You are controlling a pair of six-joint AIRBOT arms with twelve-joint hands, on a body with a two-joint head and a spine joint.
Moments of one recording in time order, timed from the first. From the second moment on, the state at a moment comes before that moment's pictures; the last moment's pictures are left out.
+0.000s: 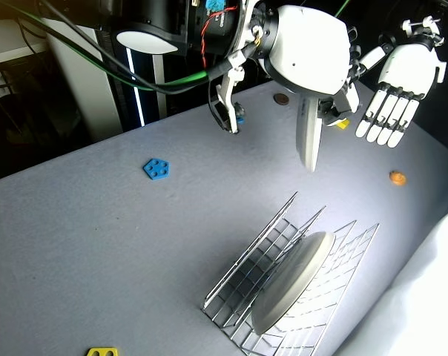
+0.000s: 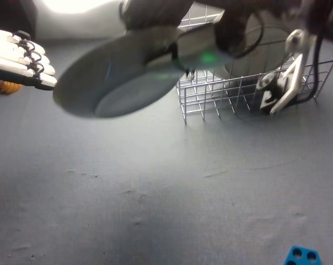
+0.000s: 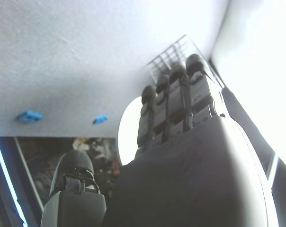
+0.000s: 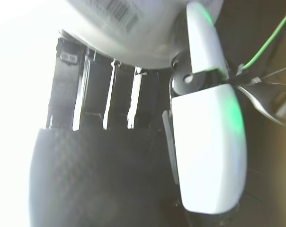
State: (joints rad) left arm 0.25 -0.93 1.76 1.73 -1.13 -0.45; right arm 0.01 -1.07 0.85 0.80 0.24 -1.40
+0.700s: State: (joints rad) left arm 0.23 -0.95 1.76 1.74 -1.13 -0.45; right arm 0.03 -0.97 0.87 0.87 0.23 -1.30
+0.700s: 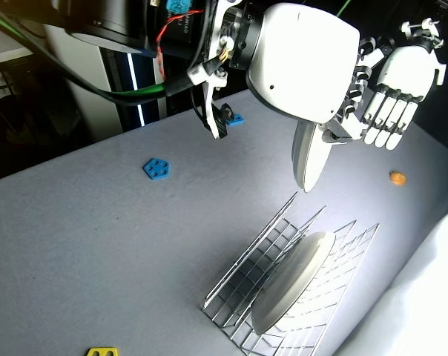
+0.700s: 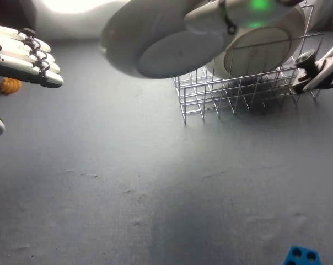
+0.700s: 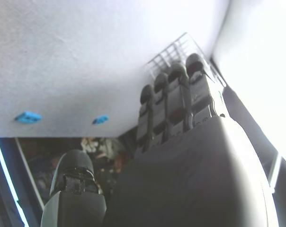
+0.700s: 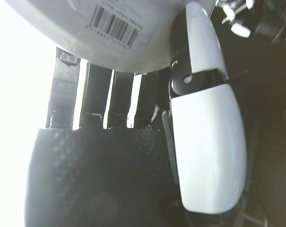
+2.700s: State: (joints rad) left arm 0.25 -0.96 1.67 1.72 -1.11 -0.39; right arm -0.12 -1.03 1.08 0.76 0.23 -1.27
